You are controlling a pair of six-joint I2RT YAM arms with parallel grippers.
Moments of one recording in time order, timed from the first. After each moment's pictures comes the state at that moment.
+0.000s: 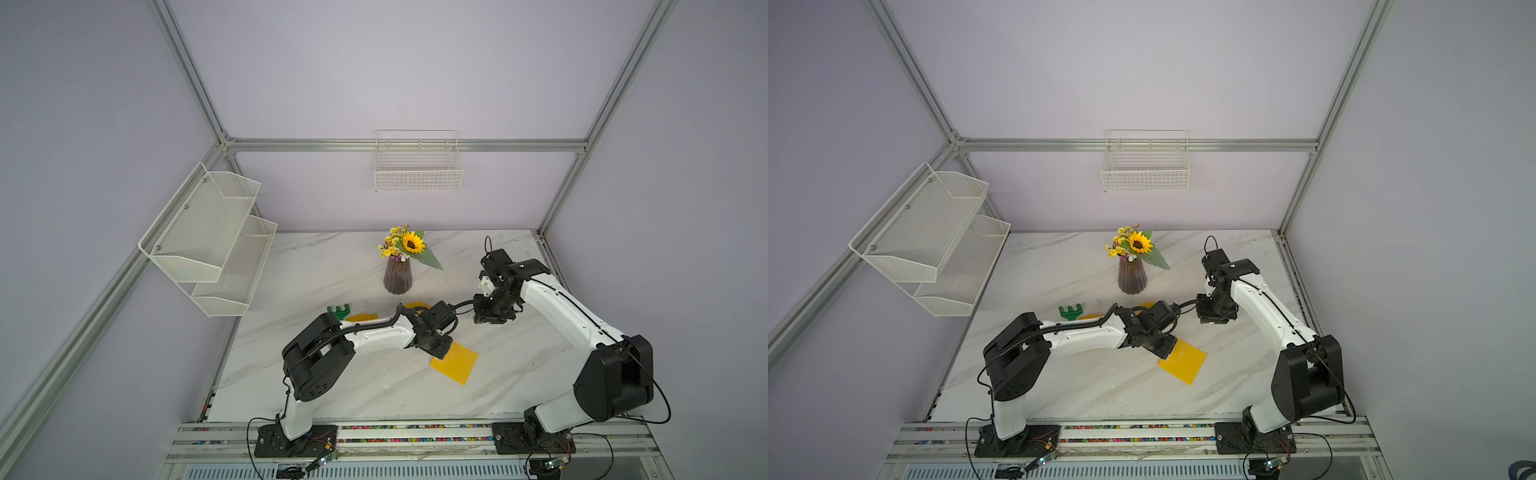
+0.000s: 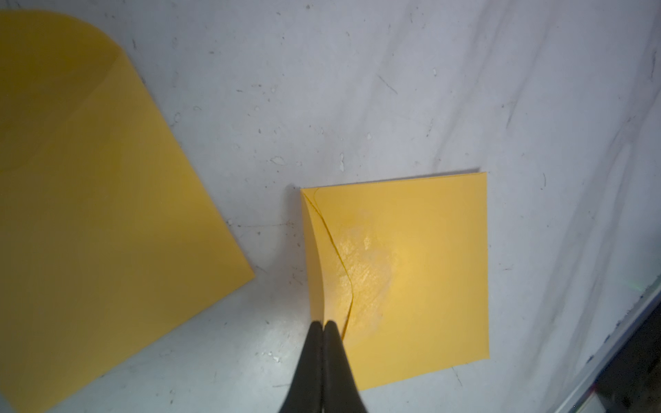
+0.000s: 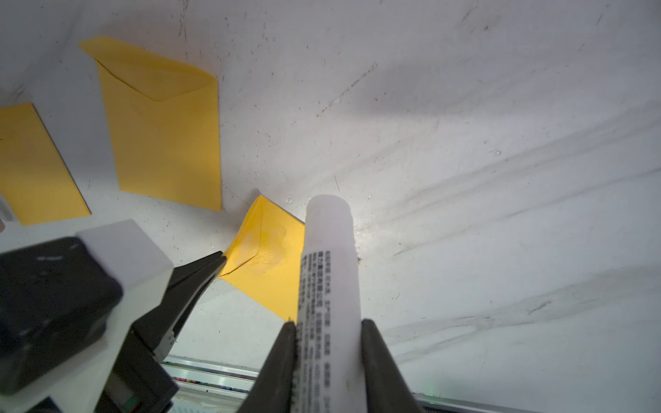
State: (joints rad) left arm -1.00 1.92 1.33 -0.50 0.03 -0.41; right arm 0.28 1.52 1.29 -1.19 -0.12 0.31
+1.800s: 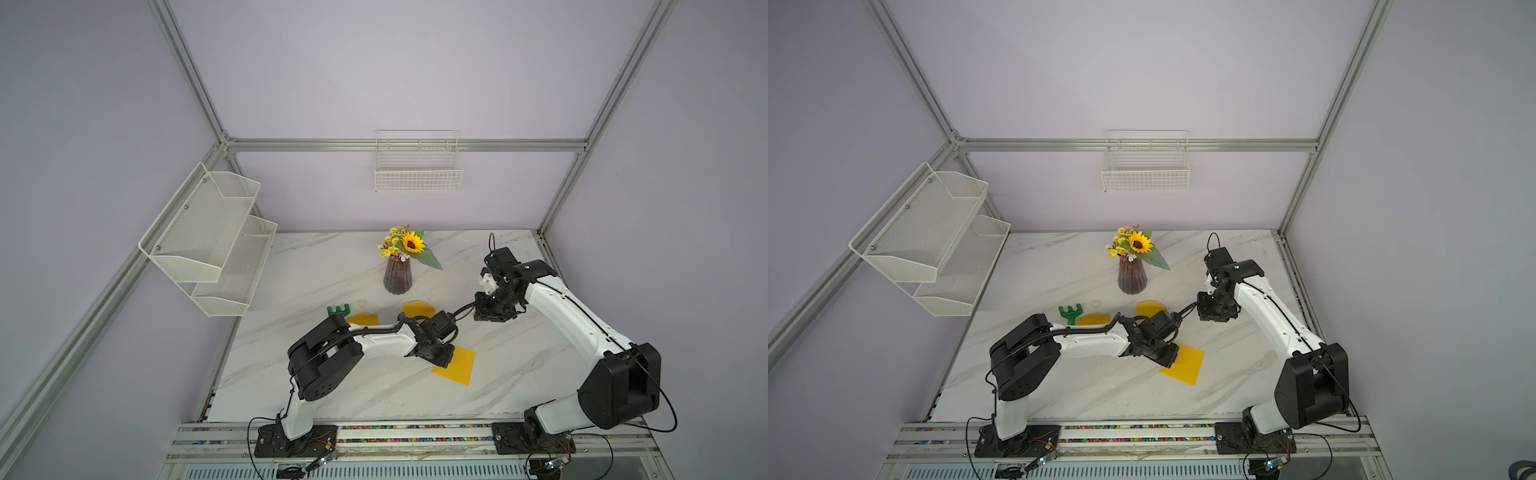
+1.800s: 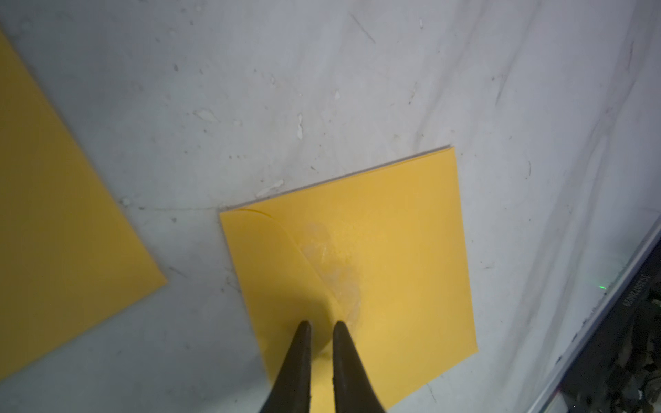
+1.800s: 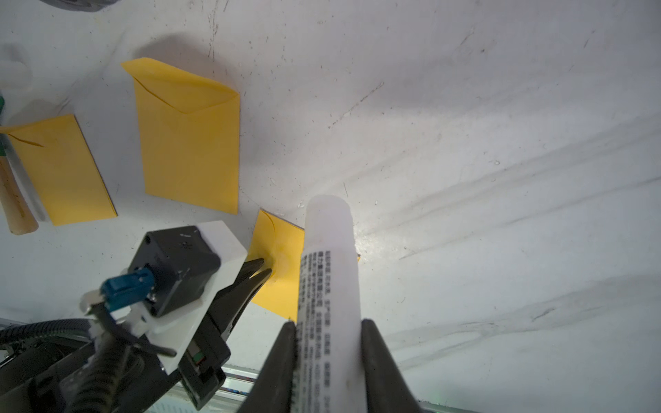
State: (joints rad) left arm -1.04 1.96 1.26 -0.40 0.10 -0.51; right arm 0.27 1.48 1.29 -1.17 -0.14 0.31
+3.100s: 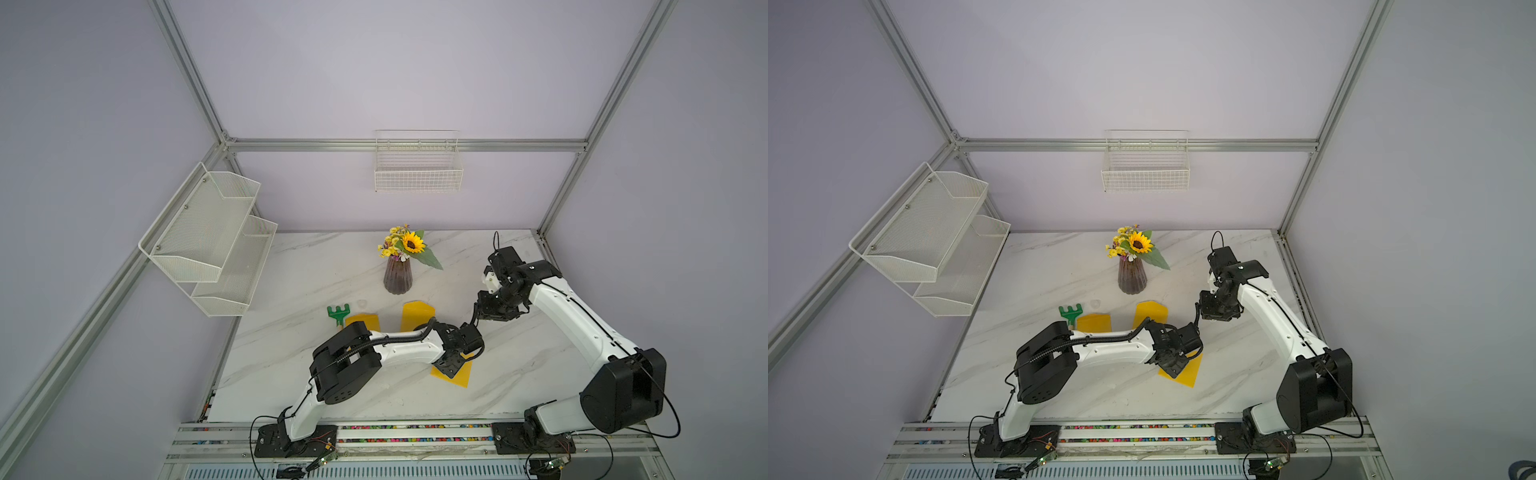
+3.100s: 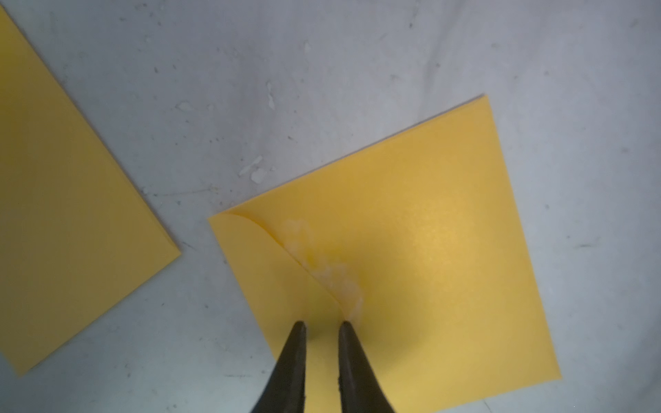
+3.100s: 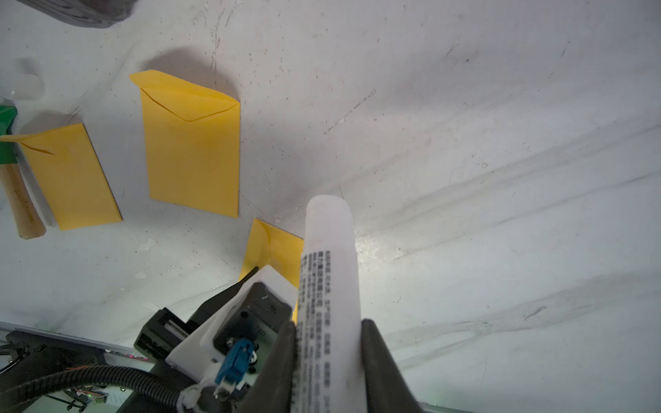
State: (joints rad) left arm -1.17 2.09 1.54 -0.78 -0.20 -0.38; right arm 0.26 1.45 1.29 -1.17 -0.14 0.31
